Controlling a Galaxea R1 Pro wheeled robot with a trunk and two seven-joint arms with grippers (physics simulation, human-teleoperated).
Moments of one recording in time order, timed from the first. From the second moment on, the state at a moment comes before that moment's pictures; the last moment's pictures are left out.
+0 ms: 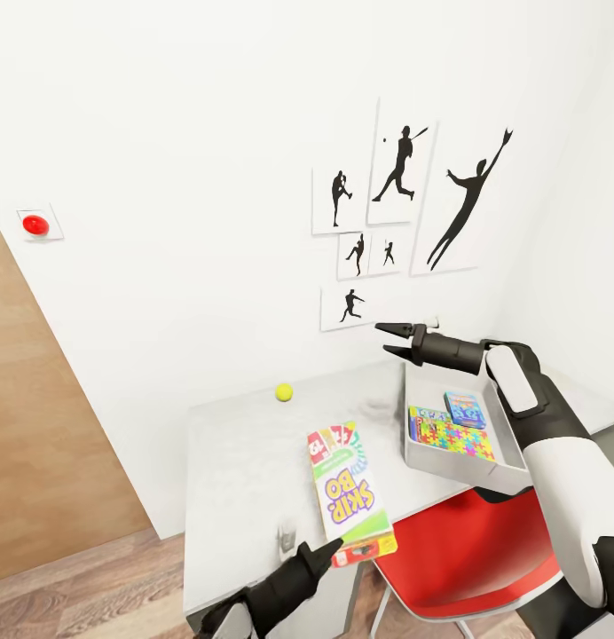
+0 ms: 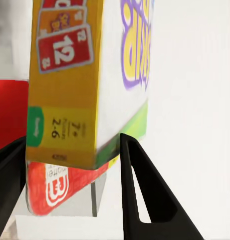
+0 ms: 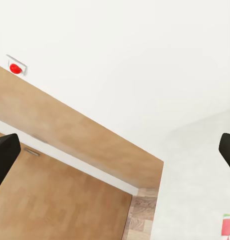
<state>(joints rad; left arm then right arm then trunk) -0.30 -0.17 -0.24 -0.67 0.95 0.40 -0.75 -0.99 -0.23 0.01 -0.94 -0.83 1.05 0.64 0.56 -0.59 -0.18</state>
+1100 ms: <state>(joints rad) -0.21 0.07 0.01 -1.33 0.98 1.04 -0.74 -1.00 -0.26 -0.02 -1.01 -0.84 1.04 0.64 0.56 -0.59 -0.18</state>
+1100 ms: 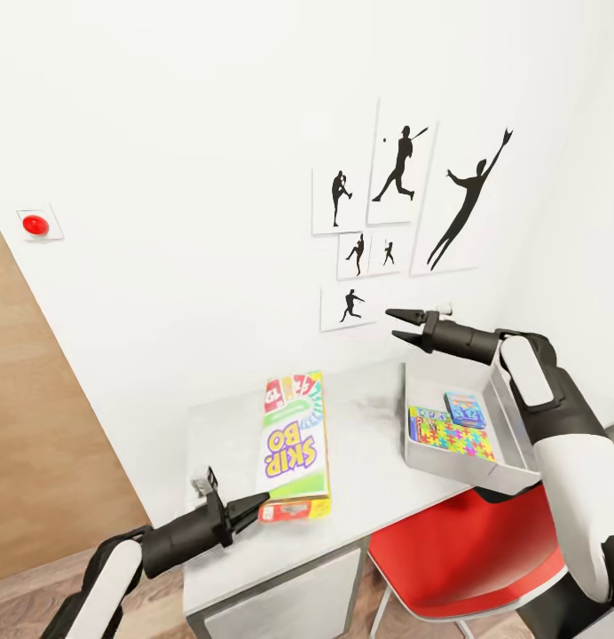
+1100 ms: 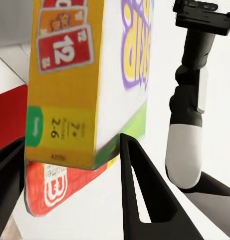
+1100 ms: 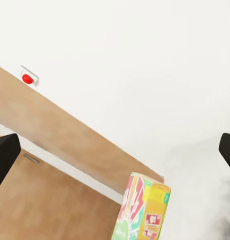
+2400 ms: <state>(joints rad) -0.55 0.15 -0.23 -1.22 1.10 1.04 -0.74 -1.01 -0.25 -0.06 -1.08 -0.84 1.04 0.60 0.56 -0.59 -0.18</state>
